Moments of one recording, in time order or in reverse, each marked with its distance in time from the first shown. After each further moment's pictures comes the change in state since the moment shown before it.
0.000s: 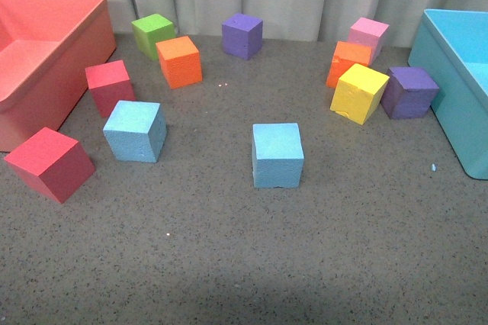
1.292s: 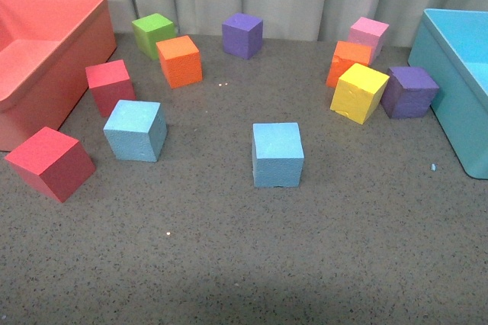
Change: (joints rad) left arm 0.000 0.000 0.000 0.000 0.000 0.000; right arm 0.000 -0.685 -0.006 -0.666 -0.003 0.000
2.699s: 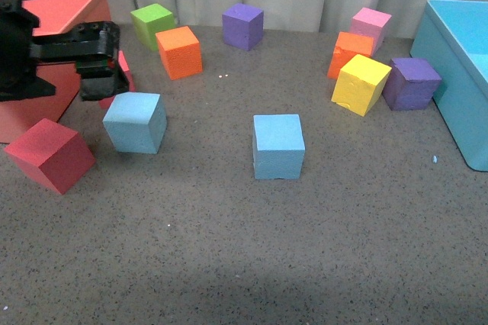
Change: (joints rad) left arm -0.119 1.770 0.885 0.034 0.092 -0.086; right arm 0.000 -0.002 0.000 -0.001 0.000 0.000
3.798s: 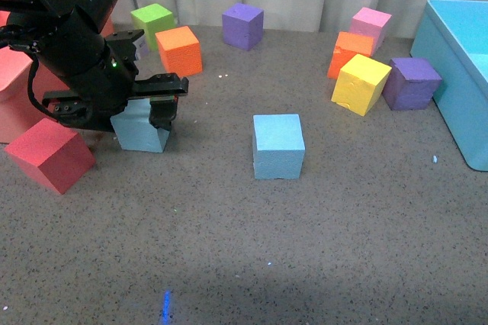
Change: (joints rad) left arm -0.056 0.471 0.487 -0.340 -0.037 -0.074; right arm 0.000 0.000 0.000 0.000 0.000 0.000
